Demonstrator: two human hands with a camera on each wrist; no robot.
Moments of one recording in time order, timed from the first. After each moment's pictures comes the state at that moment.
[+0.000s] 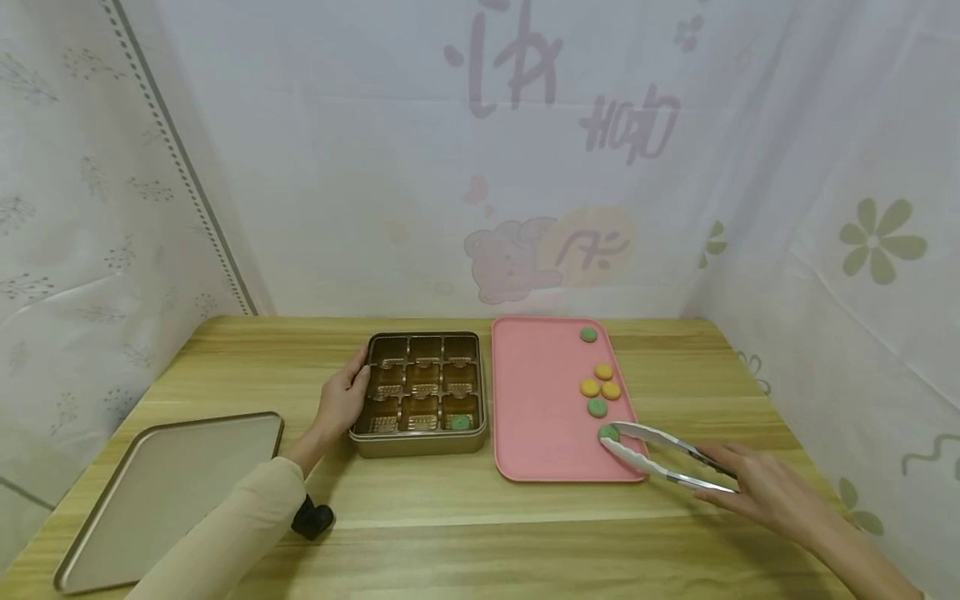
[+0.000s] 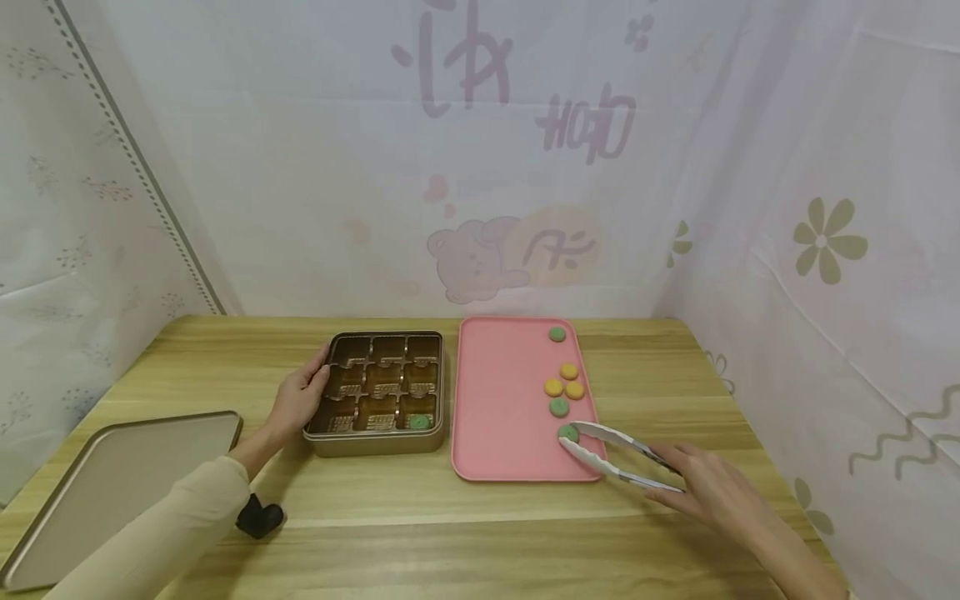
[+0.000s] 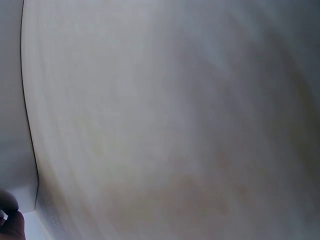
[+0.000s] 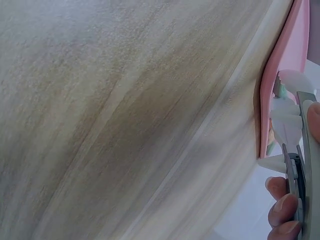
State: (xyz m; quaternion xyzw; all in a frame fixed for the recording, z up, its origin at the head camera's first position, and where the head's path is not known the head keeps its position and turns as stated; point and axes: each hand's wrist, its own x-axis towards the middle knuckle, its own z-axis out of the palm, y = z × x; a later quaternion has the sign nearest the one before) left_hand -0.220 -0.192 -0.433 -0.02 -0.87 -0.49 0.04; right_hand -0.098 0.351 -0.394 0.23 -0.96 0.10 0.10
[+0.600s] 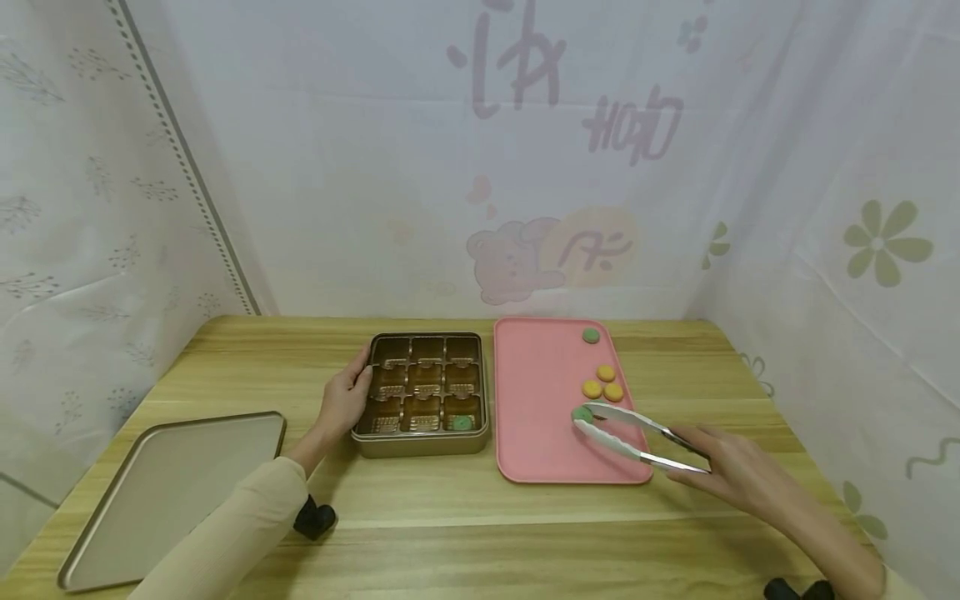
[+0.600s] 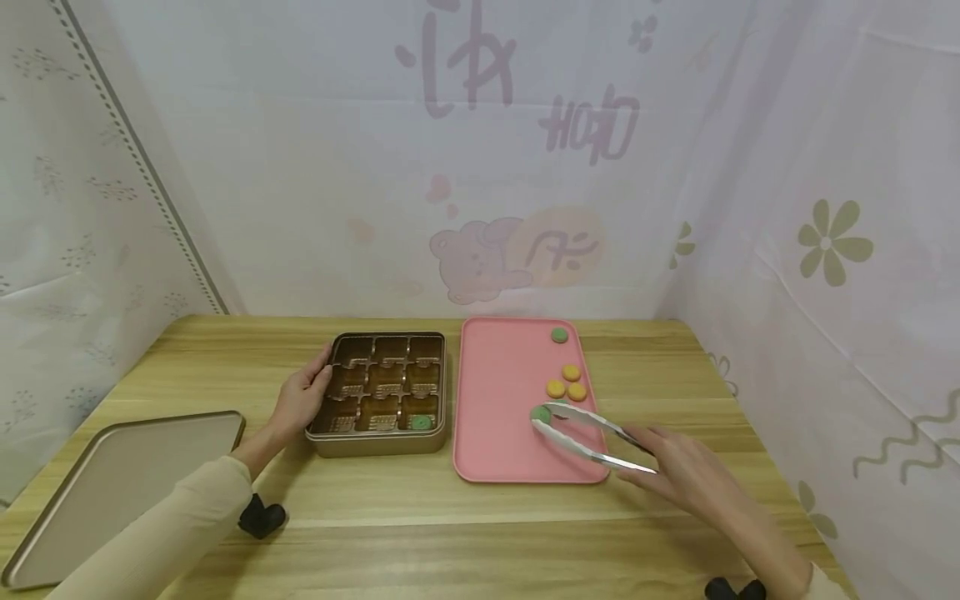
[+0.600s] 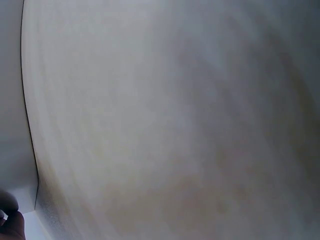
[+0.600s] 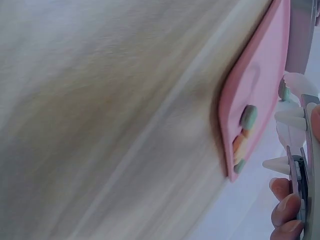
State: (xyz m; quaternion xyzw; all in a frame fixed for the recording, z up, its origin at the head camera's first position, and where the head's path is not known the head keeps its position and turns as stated) left_hand -0.219 -0.192 -0.433 -0.01 -0.87 -0.49 0.05; right_hand -0.115 0.319 -0.382 0.24 -0.96 0.11 0.10
